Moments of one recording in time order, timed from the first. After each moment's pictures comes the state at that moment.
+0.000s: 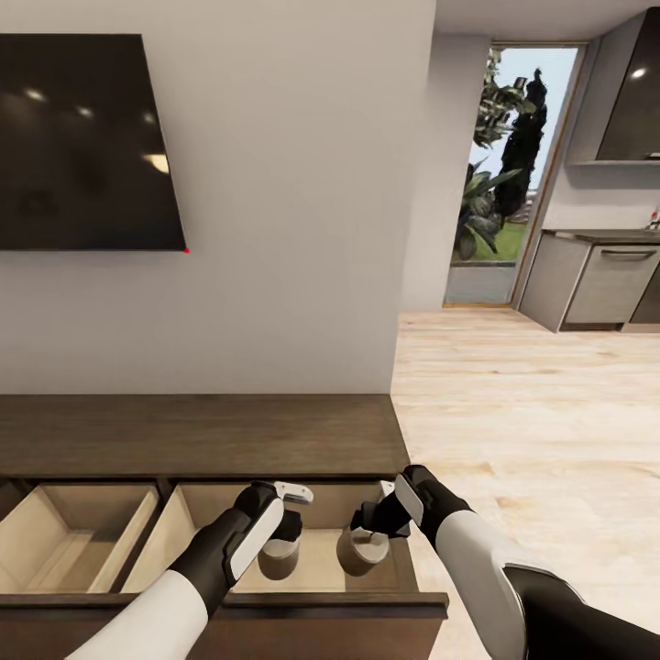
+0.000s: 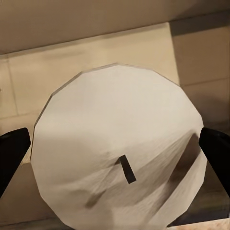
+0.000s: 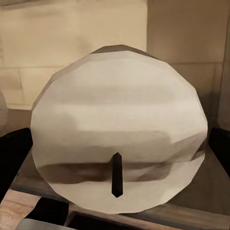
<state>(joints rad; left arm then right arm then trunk) -0.64 -0.08 -0.49 -0.84 0.54 0.90 0.42 -0.89 0.17 -0.22 -0.26 0.02 0.84 0.06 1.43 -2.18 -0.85</state>
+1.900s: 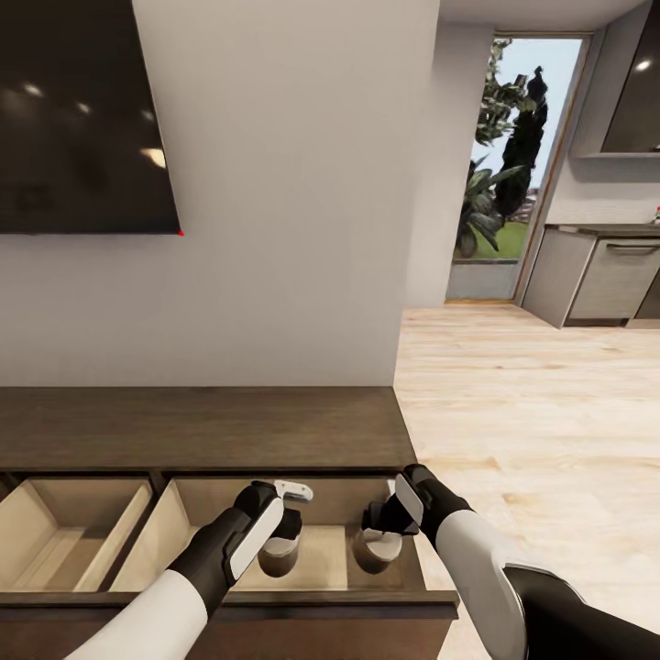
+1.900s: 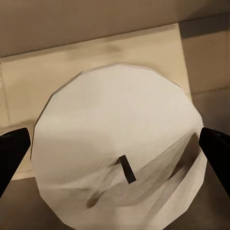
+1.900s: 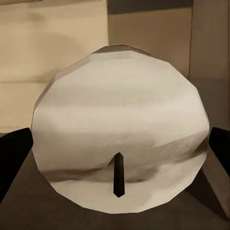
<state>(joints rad) -0.64 -0.08 -0.49 -0.85 0.54 0.90 0.42 -0.89 0.17 -0.21 -0.27 0.03 0.82 -0.06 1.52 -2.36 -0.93</state>
